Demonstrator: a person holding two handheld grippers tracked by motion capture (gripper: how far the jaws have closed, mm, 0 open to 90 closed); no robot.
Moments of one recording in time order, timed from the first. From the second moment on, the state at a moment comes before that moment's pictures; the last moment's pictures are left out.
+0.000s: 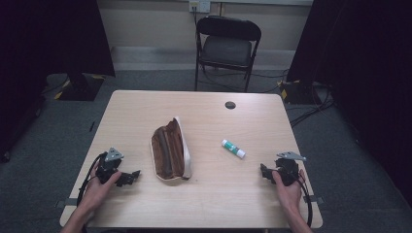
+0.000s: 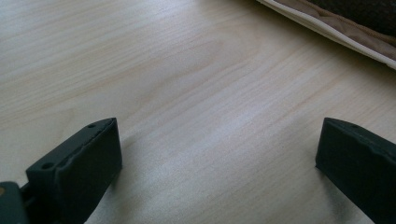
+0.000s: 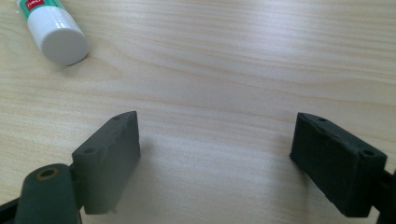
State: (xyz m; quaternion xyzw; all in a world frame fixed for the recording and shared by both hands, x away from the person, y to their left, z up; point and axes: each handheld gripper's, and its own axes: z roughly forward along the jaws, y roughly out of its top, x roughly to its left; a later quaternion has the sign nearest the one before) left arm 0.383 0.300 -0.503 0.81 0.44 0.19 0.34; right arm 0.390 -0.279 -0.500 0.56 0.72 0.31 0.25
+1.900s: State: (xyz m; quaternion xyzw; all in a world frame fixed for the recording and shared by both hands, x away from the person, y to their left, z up) left arm 0.385 0.300 -0.503 0.81 0.44 0.18 0.34; right arm 0.381 -0.278 -0.496 0.55 0.73 0.32 0.26
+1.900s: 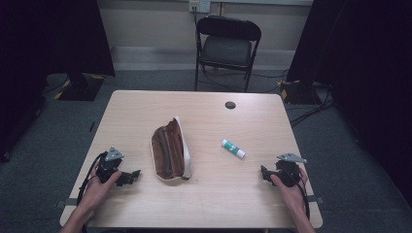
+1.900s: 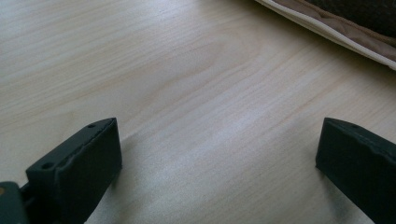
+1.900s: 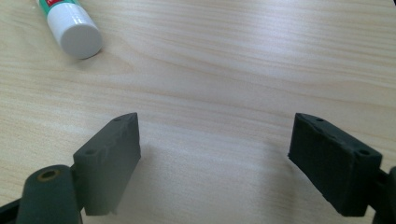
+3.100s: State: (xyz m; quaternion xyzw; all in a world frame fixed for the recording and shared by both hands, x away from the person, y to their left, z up) left arm 0.385 0.300 -0.503 0.81 0.44 0.18 0.34; right arm 0.355 -0.213 -0.455 0.44 0.78 0.41 0.20
